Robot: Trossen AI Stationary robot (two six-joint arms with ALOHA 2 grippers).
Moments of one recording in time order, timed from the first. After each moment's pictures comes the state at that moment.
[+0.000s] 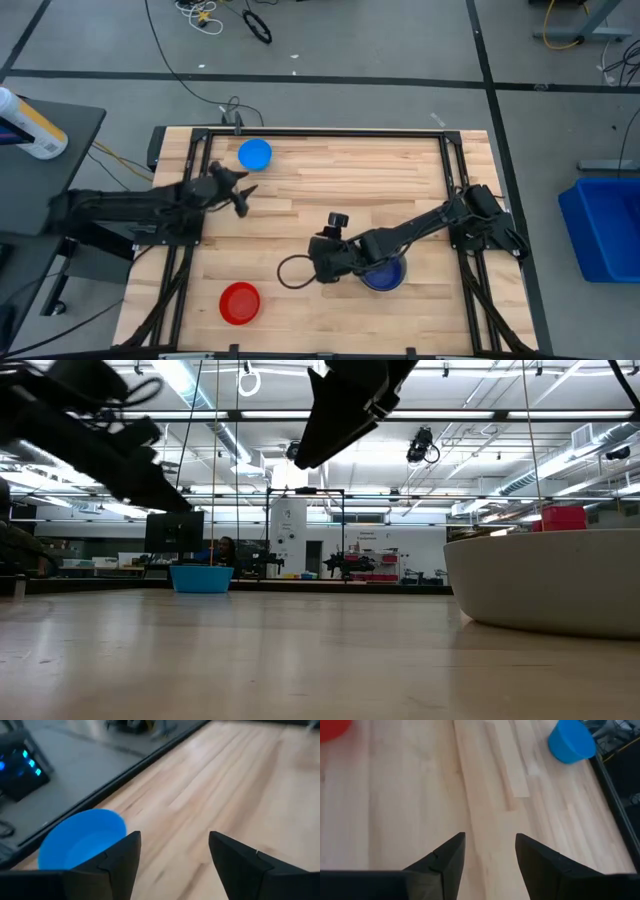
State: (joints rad) left arm 0.20 0.60 0.23 -0.09 -0.47 -0.12; right arm 0.36 1.97 1.59 -0.66 0.61 0.25
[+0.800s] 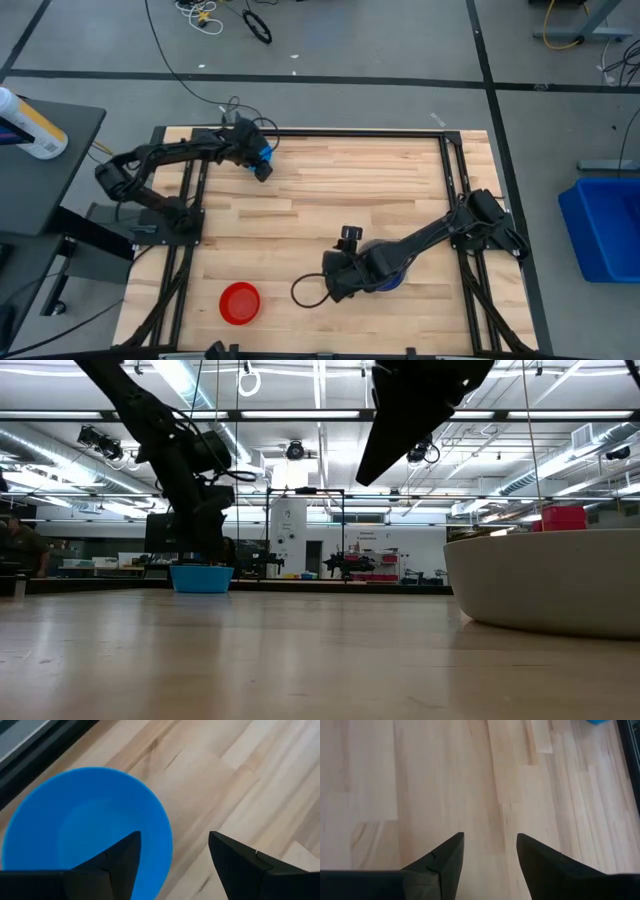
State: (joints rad) left arm 0.76 1.45 0.76 -0.33 0.06 0.02; right arm 0.46 1.97 1.59 -0.88 0.57 0.40
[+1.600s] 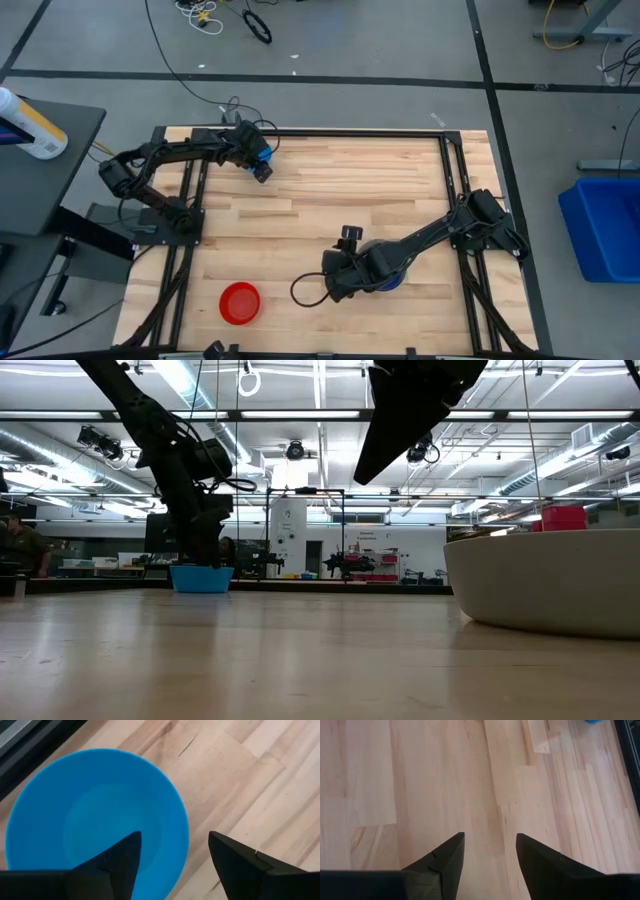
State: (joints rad) left arm 0.76 1.47 0.75 -0.32 0.01 0.01; right arm 0.46 1.97 1.59 -0.88 0.57 0.41
